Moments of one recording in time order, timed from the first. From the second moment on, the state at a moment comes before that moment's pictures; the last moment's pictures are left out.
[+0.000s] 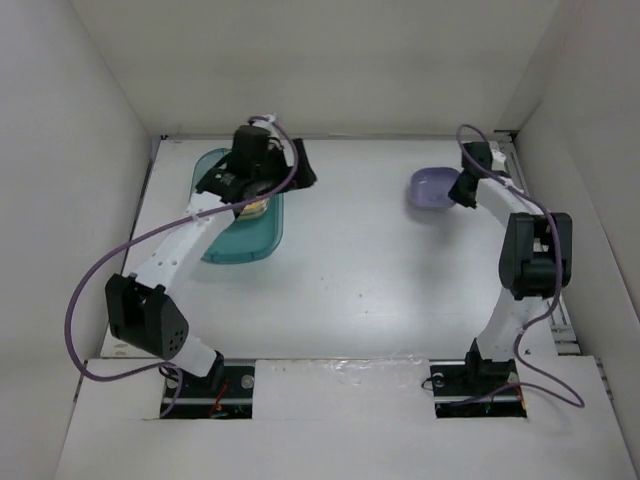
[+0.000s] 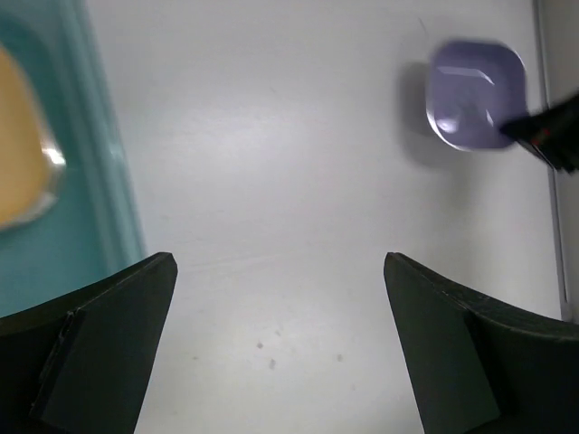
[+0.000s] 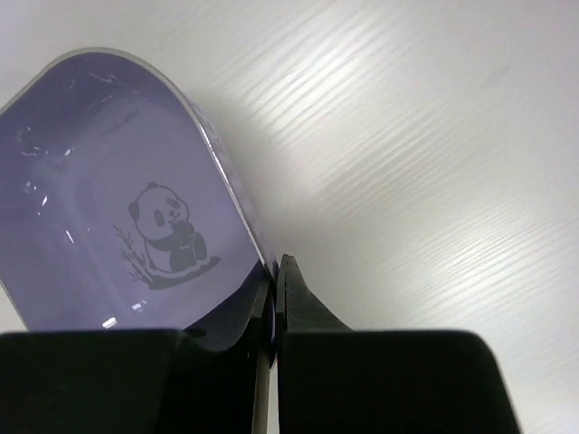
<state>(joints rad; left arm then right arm) -0.35 1.49 1.45 -0.53 0.07 -0.50 -0.07 1.92 1.40 -0.39 0.30 0.54</state>
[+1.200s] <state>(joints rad) -0.34 1.80 1.65 -0.59 -0.02 -0.36 0.60 1.49 1.29 -0.35 0.46 0.66</state>
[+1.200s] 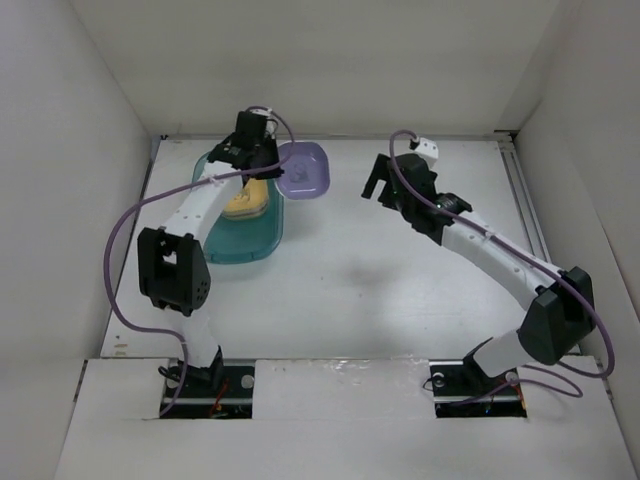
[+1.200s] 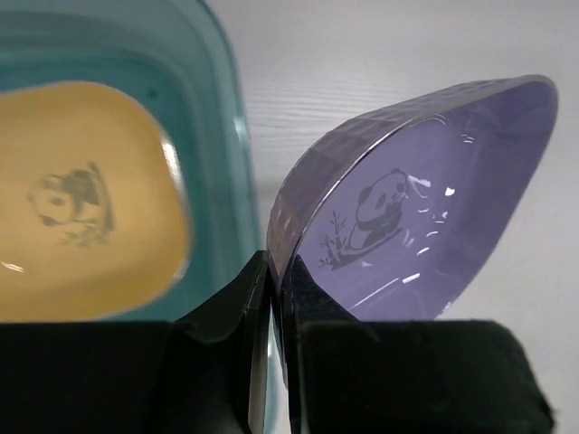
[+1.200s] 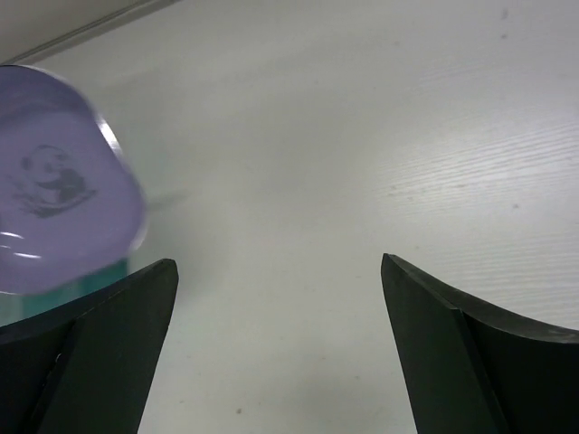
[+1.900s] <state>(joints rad) 0.09 1.89 1.59 -0.53 0.24 -0.25 0.46 1.43 1.11 -0.26 0.27 0.51</state>
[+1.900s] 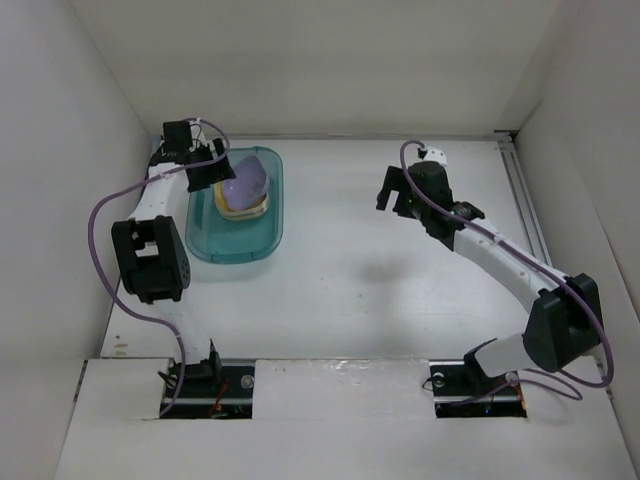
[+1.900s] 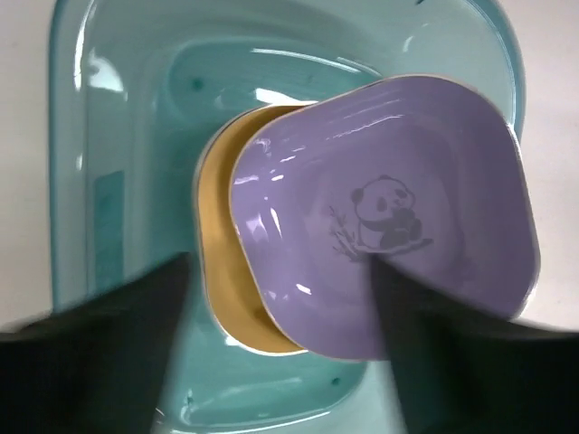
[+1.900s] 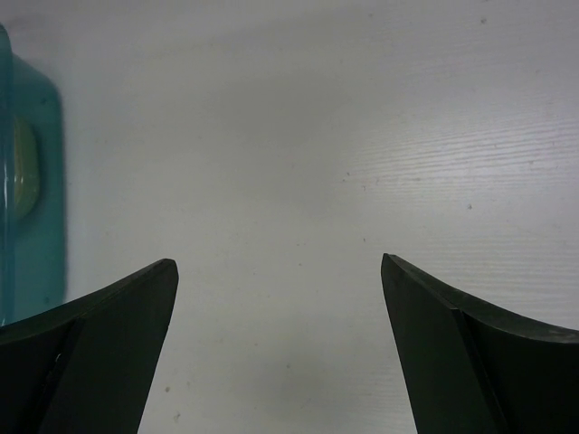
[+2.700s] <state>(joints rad) 0.06 0.73 1.07 -0.47 -0.03 -0.39 0.68 0.85 1.27 -0.61 0.54 0.39</state>
